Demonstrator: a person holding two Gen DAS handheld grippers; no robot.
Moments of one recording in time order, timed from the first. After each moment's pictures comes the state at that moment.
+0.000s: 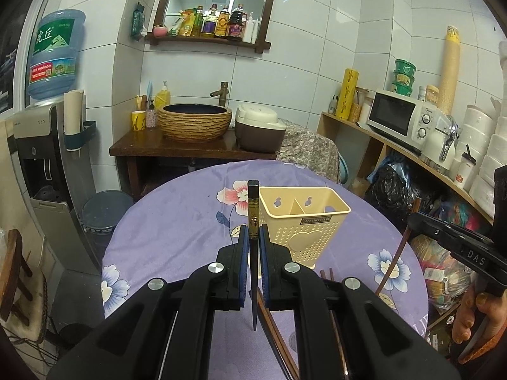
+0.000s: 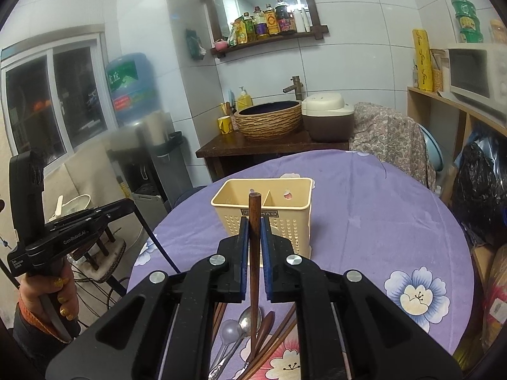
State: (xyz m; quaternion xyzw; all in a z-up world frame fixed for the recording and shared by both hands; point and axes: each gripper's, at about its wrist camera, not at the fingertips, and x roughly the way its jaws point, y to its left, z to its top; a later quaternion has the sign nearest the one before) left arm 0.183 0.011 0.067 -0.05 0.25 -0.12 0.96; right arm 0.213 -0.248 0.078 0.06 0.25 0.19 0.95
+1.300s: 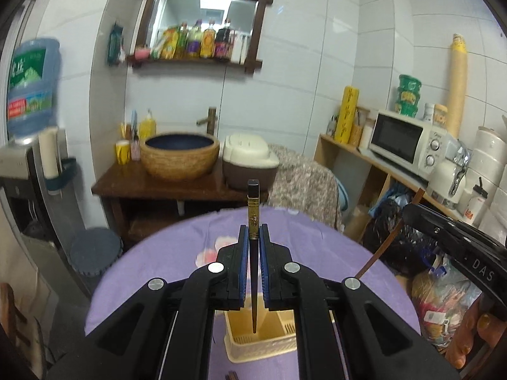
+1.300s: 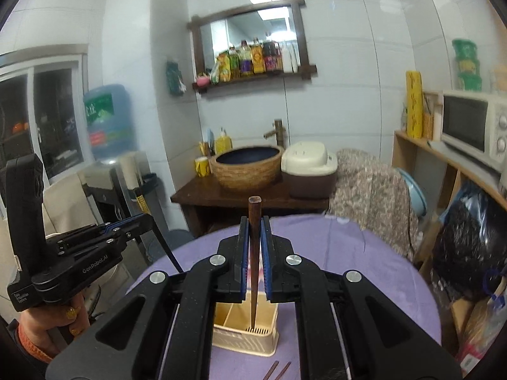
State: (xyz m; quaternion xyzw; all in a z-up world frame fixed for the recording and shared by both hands) left arm 0.288 -0.045 0.126 -0.04 0.22 -0.12 0.97; right arm 0.318 -0.255 0.158 0.04 0.20 0.14 0.97
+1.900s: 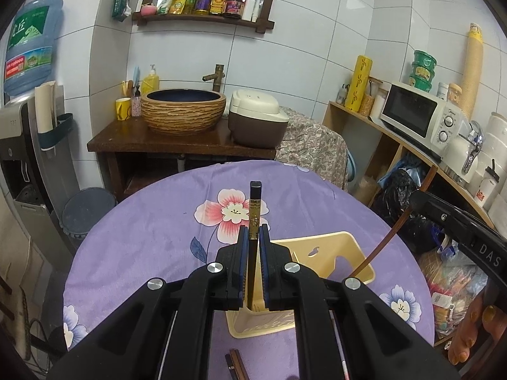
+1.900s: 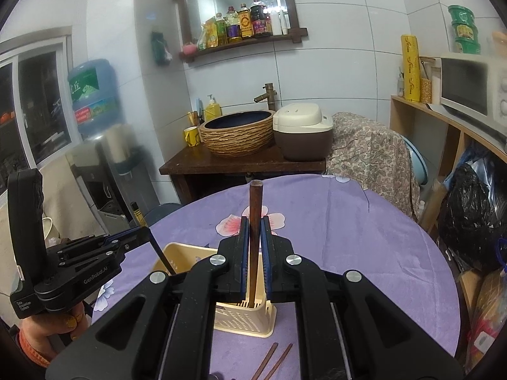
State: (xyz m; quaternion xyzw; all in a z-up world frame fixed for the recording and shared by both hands) left arm 0.305 -0.037 0.067 -0.06 0.29 -0.12 0.95; right arm 0.334 -0.252 0.097 0.05 0.24 0.13 0.96
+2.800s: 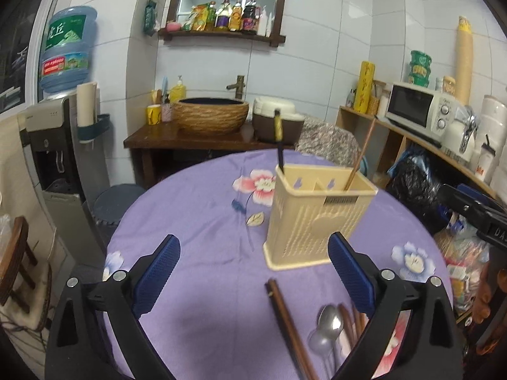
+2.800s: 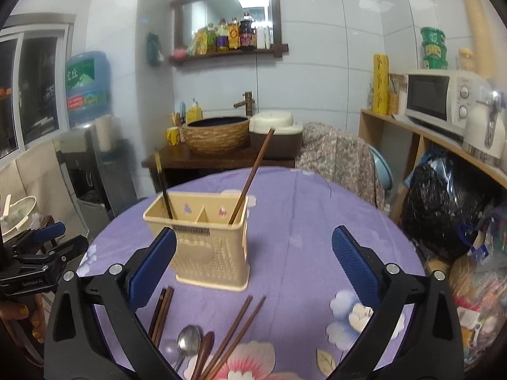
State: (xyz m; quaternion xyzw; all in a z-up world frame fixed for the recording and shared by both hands) left arm 0.188 0.005 0.025 -0.04 0.26 -0.07 0.96; right arm 0.223 -0.262 0.056 0.01 0.22 0.06 0.97
